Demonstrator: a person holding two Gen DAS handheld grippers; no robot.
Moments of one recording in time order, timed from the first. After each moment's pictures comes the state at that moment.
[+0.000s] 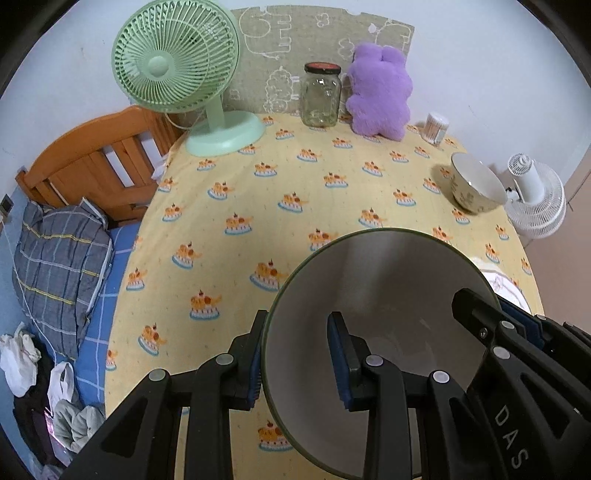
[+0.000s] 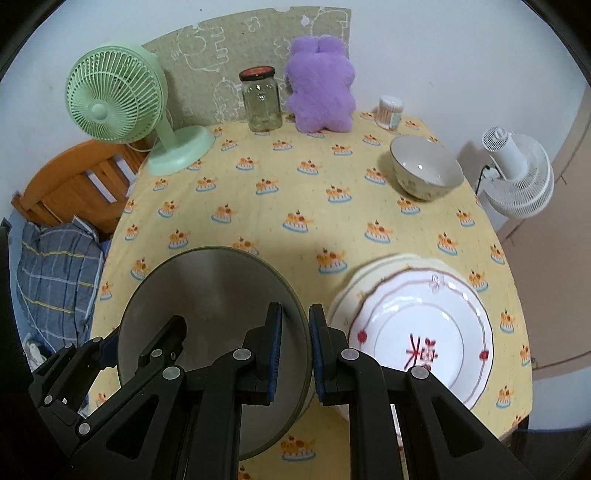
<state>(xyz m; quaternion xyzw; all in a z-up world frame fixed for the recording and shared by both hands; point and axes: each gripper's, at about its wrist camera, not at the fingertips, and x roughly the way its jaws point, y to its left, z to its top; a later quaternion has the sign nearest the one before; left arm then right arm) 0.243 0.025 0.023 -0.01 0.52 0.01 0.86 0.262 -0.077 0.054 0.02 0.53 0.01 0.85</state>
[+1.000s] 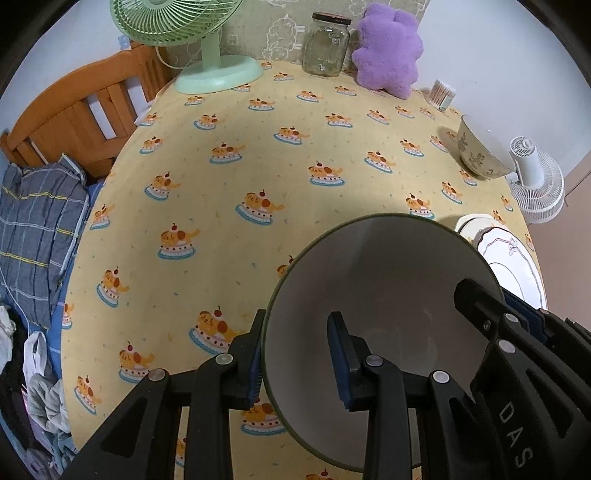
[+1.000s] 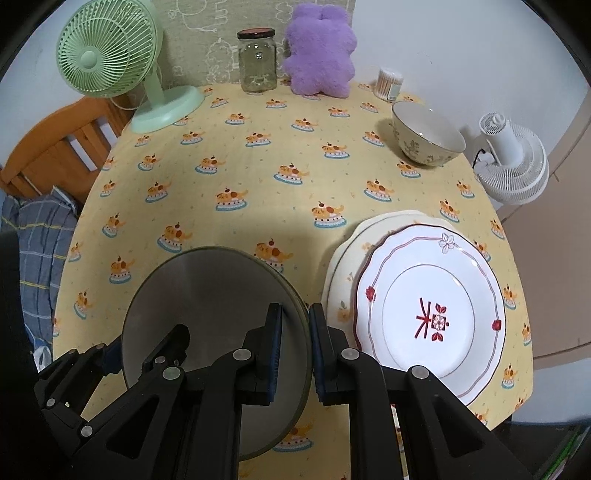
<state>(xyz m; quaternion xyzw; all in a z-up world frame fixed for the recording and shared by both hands) 0.233 0.038 -0.034 -0.06 0.56 -0.01 0.82 0.252 -0.063 0.008 -0.02 0.56 -0.01 0.83</state>
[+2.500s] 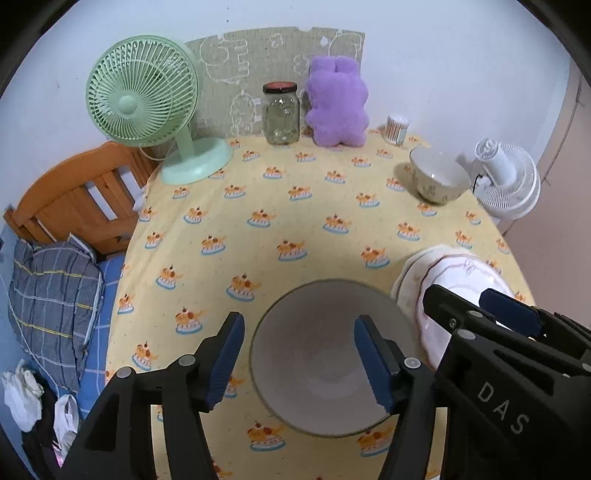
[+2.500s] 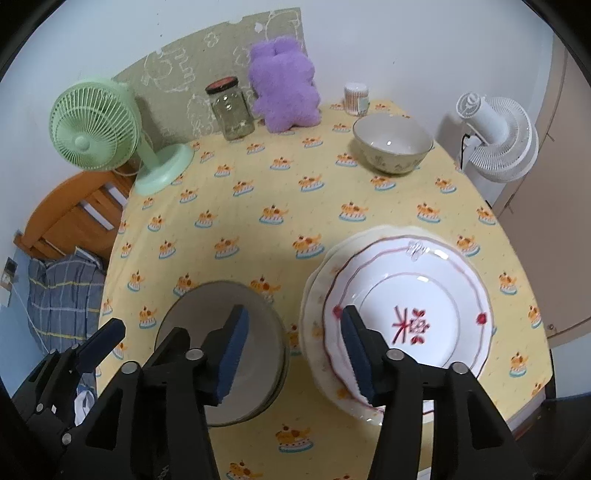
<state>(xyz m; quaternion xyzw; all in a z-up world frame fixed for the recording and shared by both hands) 0.229 -0.001 0.039 0.02 0.48 -0.04 0.88 0.246 -0.122 0.054 0.09 0.51 -0.01 0.85</state>
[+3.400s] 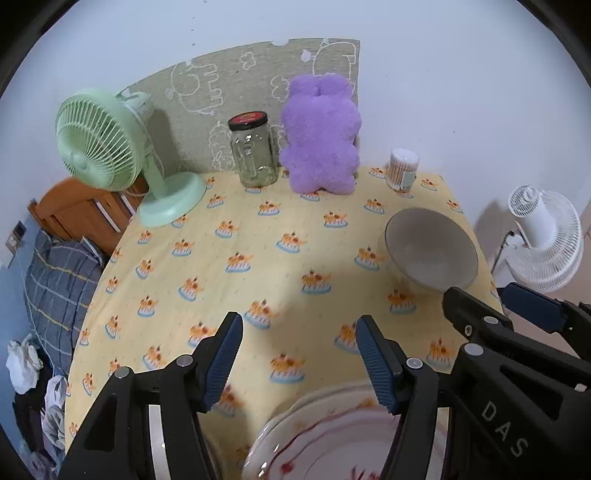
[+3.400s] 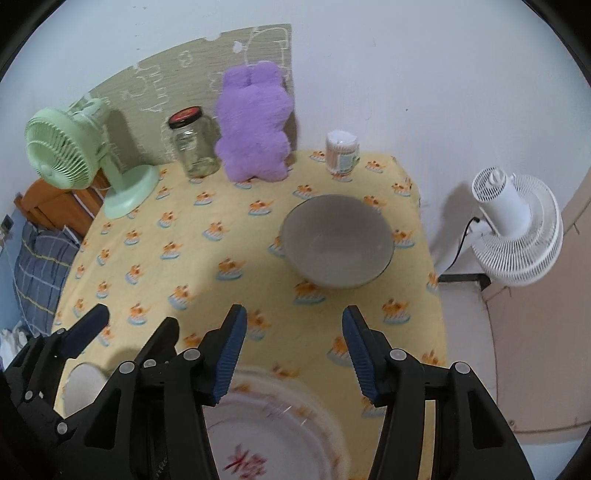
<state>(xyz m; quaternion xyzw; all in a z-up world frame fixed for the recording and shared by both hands) 0.352 -0.158 0.039 0.01 0.46 0.07 0.89 0.394 -0.261 0.058 -0.01 0.50 0.06 0.86</state>
